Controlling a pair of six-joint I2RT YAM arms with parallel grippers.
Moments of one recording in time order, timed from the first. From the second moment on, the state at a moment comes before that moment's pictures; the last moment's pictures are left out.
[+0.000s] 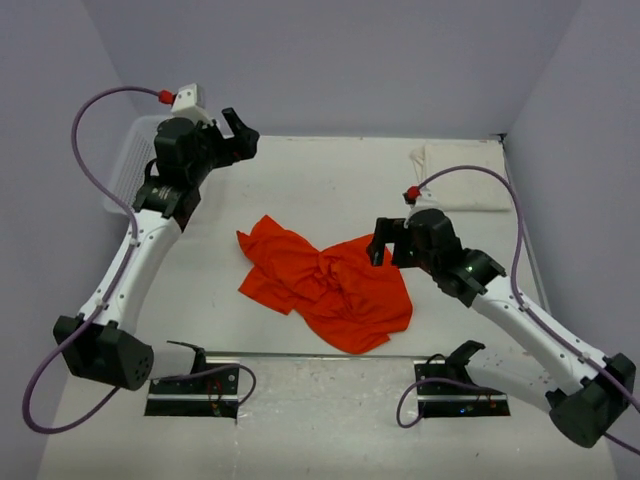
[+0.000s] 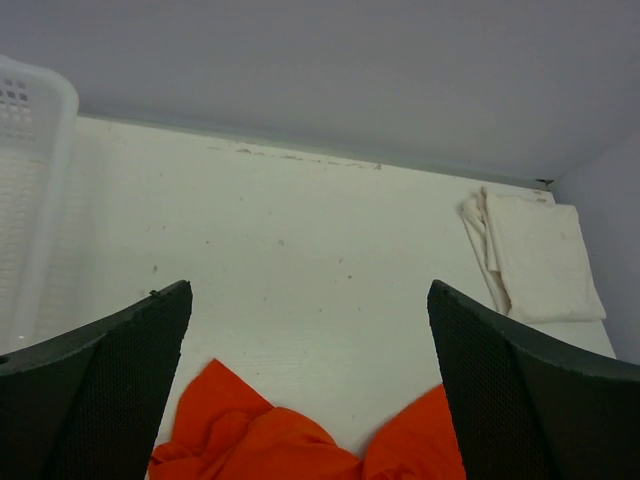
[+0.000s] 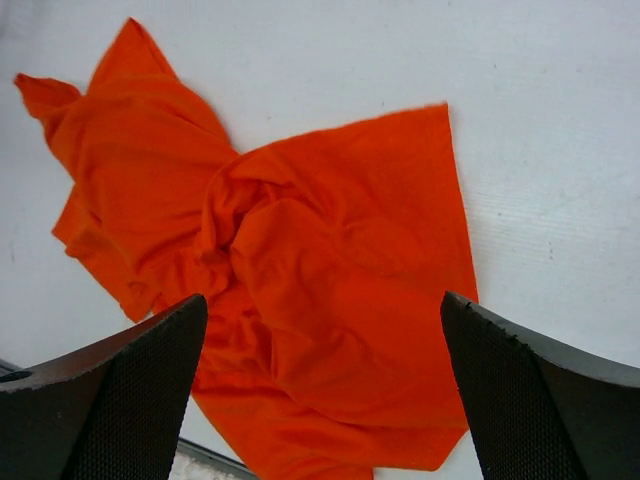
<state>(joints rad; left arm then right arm) -0.22 1.35 1.35 -0.22 0.01 -0.42 0.63 0.95 0.87 -0.53 0.16 0.49</state>
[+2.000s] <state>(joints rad) -0.28 0.92 0.94 -0.59 0.08 -0.33 0.33 2.02 1.40 -0.57 -0.06 0.49</state>
